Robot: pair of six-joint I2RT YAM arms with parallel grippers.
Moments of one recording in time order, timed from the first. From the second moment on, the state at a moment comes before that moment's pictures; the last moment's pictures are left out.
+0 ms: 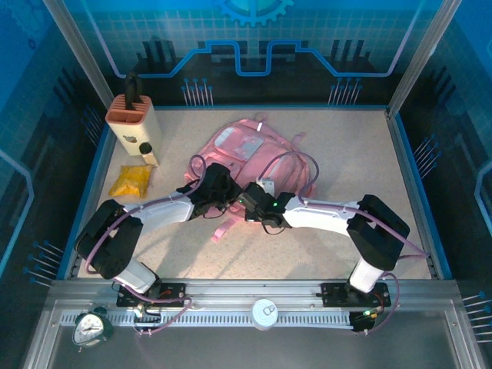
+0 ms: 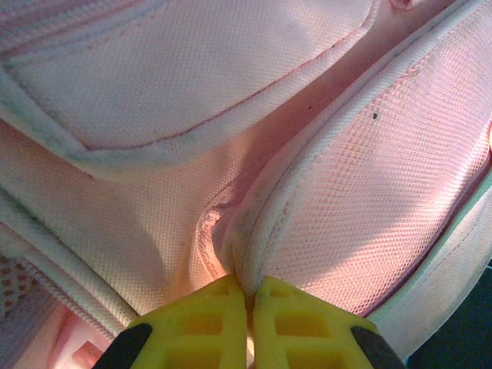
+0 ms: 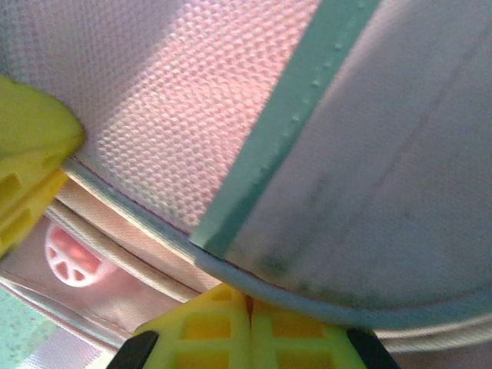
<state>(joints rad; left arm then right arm) -0.58 1.55 0.80 -0.03 0.09 -1.30 0.95 1.67 1.02 -0.42 0.35 0.93</state>
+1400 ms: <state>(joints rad) -0.38 1.50 0.85 -0.06 0.27 -1.09 1.01 1.49 0.85 -0.25 0.25 0.37</state>
